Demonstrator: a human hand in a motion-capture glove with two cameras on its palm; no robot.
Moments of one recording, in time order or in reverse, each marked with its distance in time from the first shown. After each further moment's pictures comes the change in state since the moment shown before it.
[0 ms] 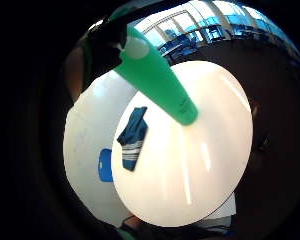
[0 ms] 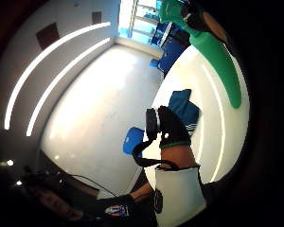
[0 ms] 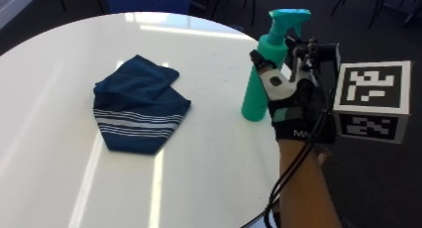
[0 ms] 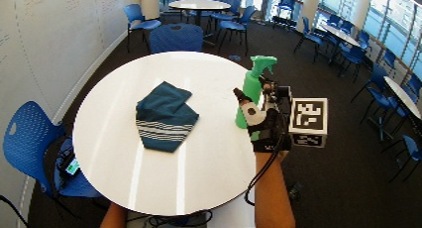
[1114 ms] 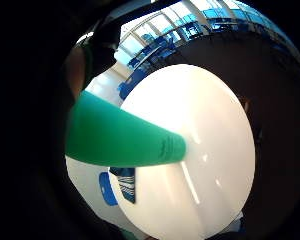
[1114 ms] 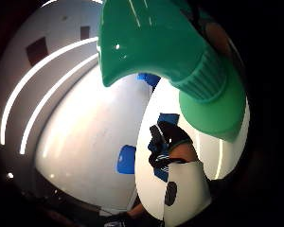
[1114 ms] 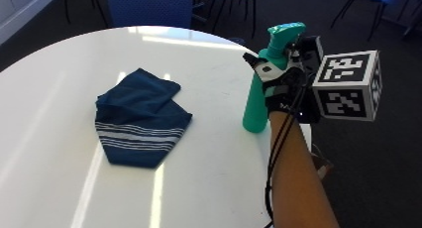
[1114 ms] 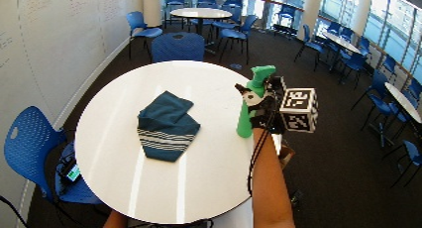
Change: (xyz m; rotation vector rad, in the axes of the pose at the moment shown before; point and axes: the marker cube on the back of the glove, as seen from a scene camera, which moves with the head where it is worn) arm 0.052 -0.062 0.034 0.075 0.101 0.203
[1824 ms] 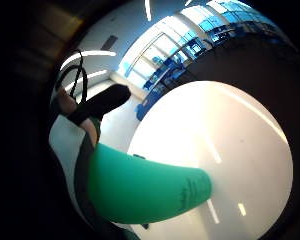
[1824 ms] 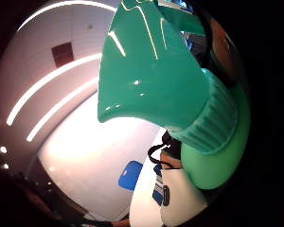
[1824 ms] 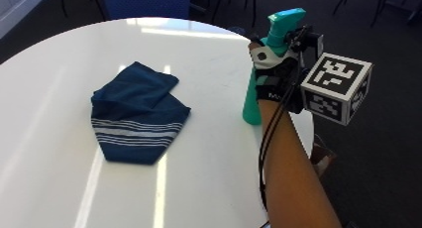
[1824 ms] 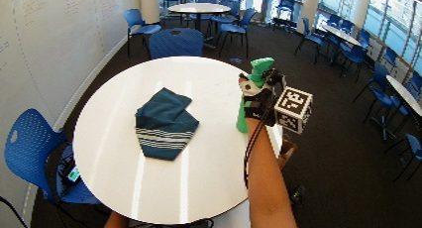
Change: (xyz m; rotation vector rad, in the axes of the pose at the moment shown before) arm -0.017 -0.023 0.017 0.231 -0.213 -0.135
